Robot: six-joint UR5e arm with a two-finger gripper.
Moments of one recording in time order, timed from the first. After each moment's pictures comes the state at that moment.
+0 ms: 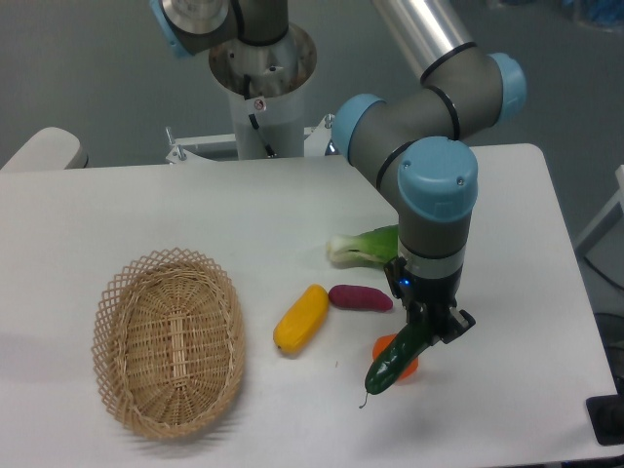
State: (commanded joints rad) arm 2.53 -2.05 -1.37 -1.07 1.57 1.44
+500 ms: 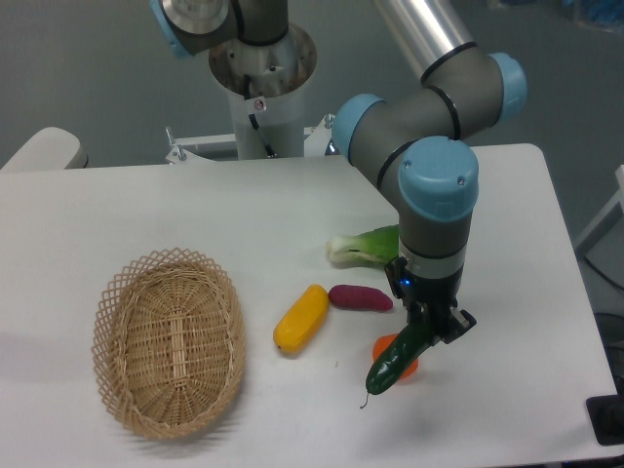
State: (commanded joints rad) arm 2.53 -2.05 -1.37 -1.07 1.57 1.47
